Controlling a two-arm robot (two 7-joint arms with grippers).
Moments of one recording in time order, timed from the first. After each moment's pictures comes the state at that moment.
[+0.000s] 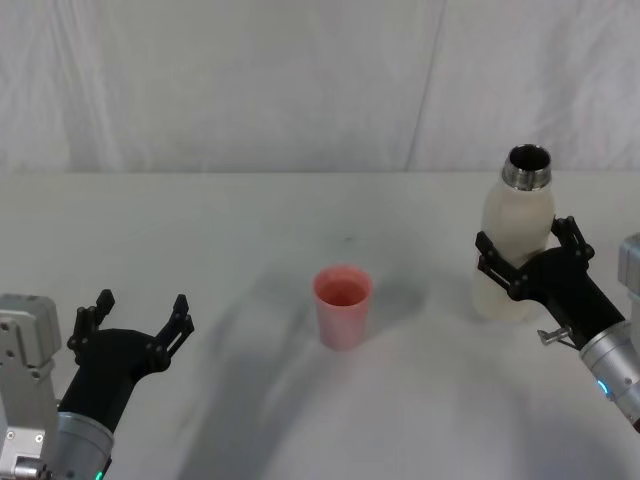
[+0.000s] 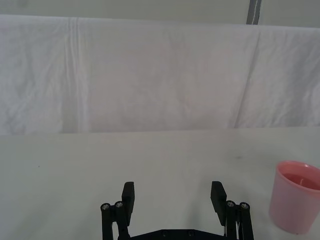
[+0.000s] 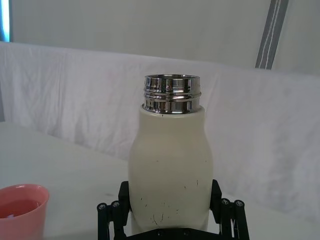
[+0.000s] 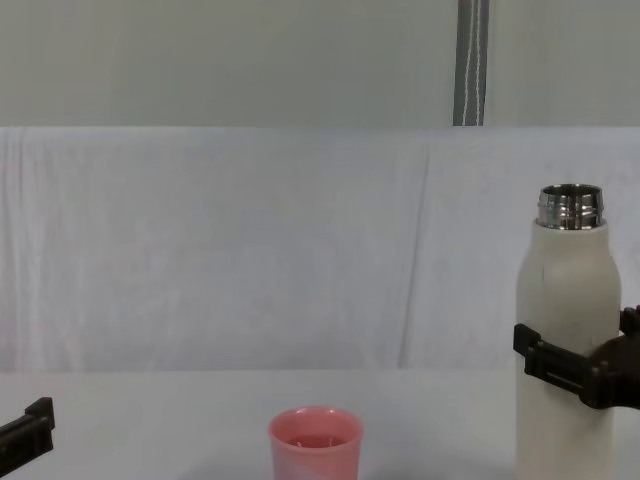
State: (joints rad) left arm 0.27 0.24 0.04 -1.85 -0.25 -0.02 -0.02; right arm 0.14 0.21 -0.18 -1.41 0.14 -0.29 0.30
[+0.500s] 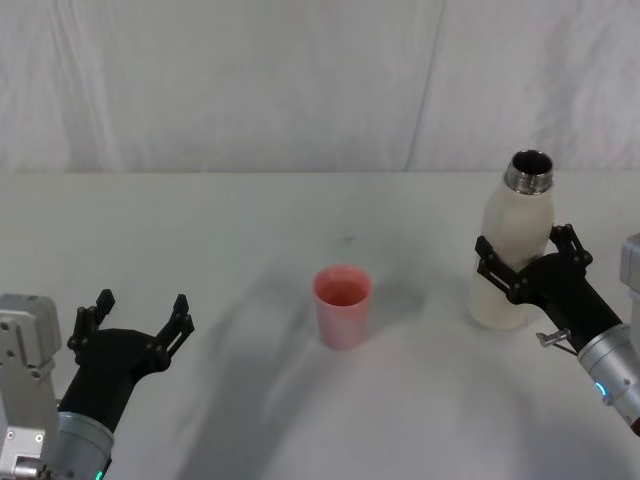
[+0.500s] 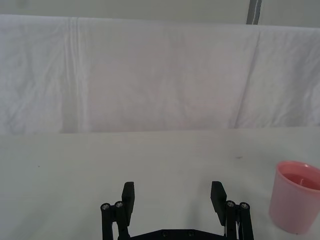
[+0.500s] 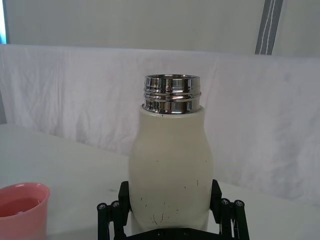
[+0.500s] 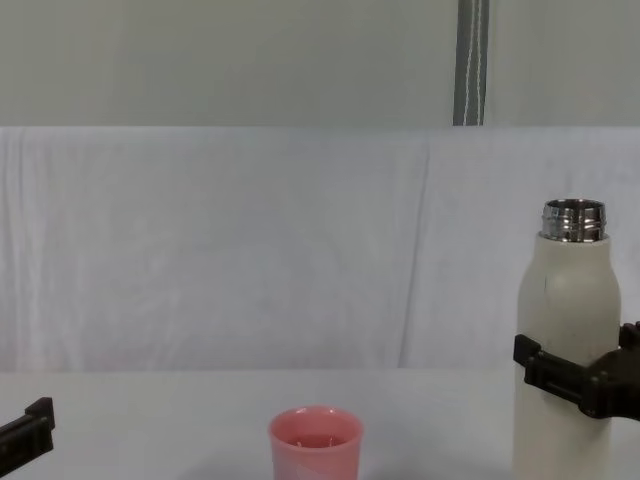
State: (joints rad) left arm 0.27 0.24 0.04 -1.85 -0.25 -0.02 -0.02; right arm 0.15 0.20 -0.18 -1.39 0.18 -0.26 0.31
